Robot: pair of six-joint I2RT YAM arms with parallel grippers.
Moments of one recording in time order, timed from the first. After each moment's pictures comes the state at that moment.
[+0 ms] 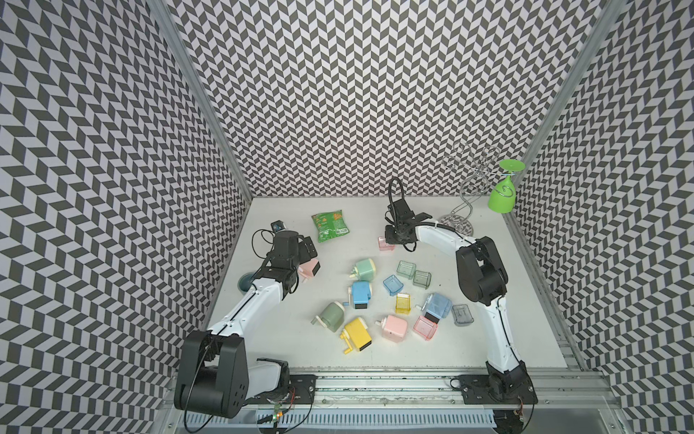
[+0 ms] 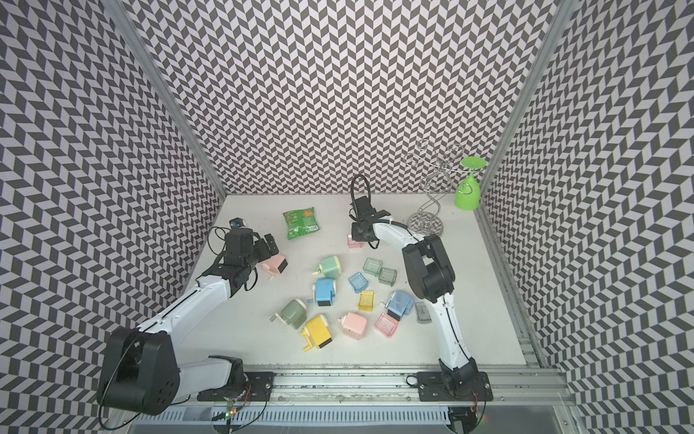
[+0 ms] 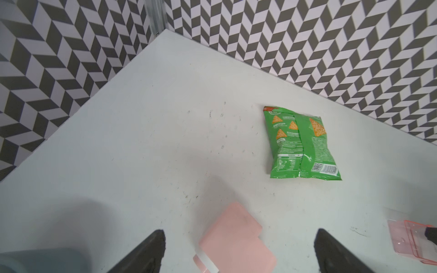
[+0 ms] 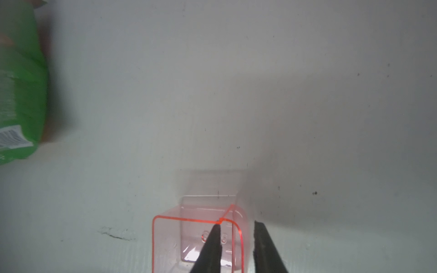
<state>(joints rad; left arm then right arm) -0.13 1.30 0.78 -0.12 -0.23 -0.45 0.49 2.28 1.84 -0.58 0.05 0.42</state>
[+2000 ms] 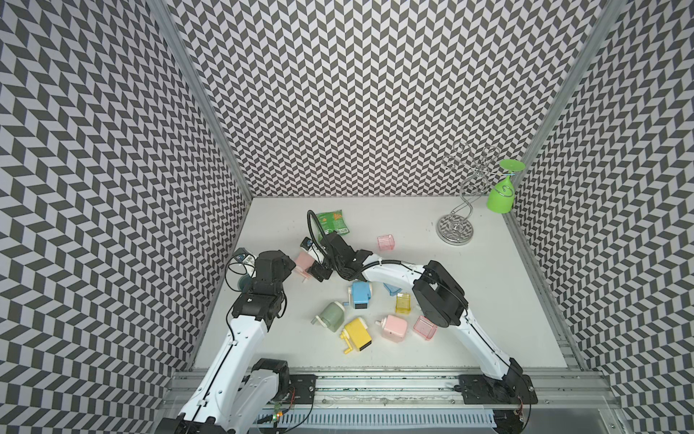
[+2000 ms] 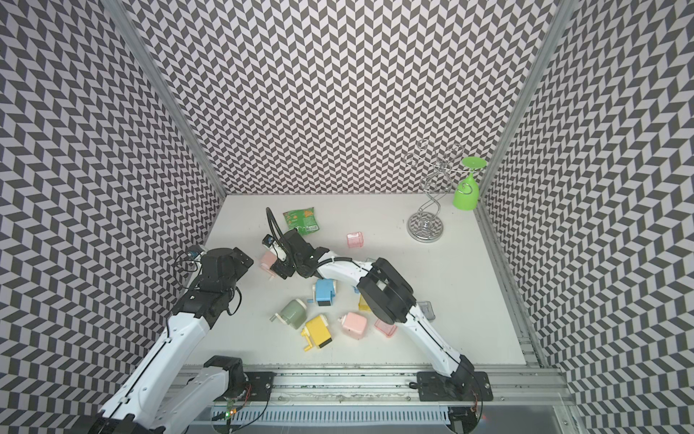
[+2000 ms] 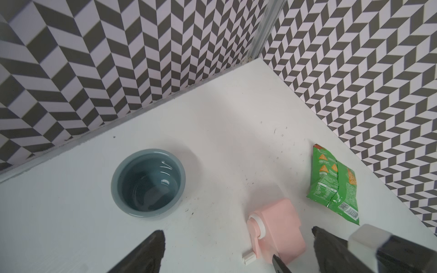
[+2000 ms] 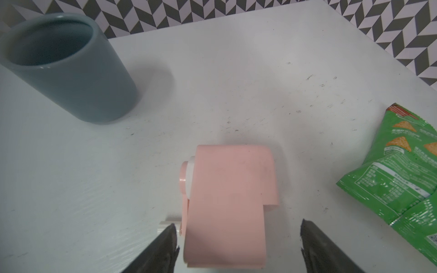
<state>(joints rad) -0.12 0.87 0.68 -0.42 -0.49 -0.77 0.94 2.46 1.98 -0.13 -0.12 -0.19</state>
